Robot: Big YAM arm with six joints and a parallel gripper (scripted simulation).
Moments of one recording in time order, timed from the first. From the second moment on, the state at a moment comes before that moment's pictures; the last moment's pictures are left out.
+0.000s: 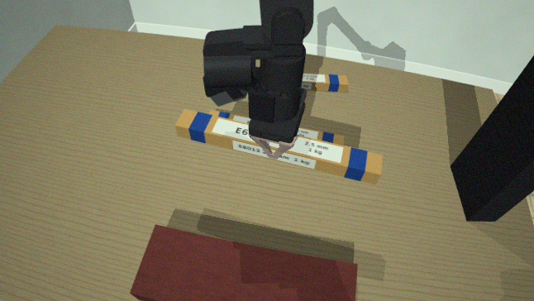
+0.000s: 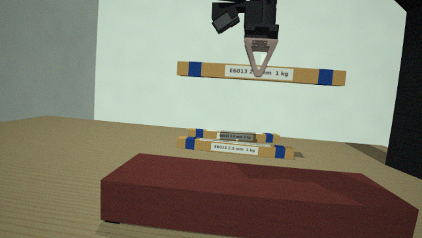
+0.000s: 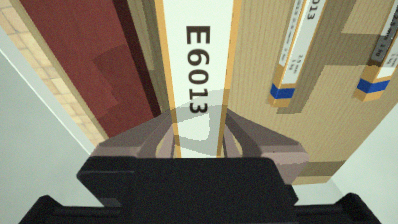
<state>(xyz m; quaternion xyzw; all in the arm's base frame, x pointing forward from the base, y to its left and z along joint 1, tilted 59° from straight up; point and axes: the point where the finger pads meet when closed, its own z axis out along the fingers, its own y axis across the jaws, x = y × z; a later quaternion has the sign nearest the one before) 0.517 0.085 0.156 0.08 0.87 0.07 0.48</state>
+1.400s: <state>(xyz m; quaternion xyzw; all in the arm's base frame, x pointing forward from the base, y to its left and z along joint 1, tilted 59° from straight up) 0.521 -0.010 0.150 0.05 0.87 0.05 0.48</state>
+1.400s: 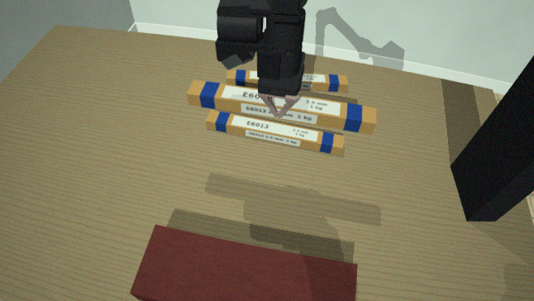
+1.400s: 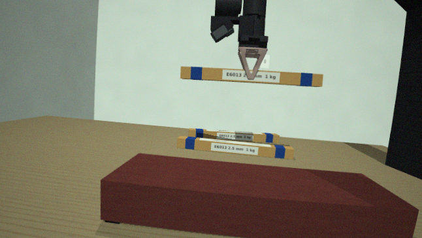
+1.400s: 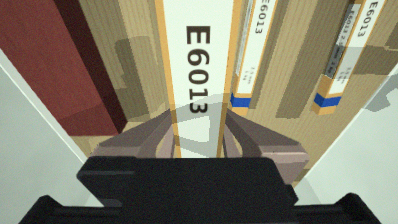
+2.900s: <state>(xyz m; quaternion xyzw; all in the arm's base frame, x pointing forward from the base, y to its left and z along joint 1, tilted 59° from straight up) 0.522 -0.032 0.155 0.04 0.87 0.05 0.49</state>
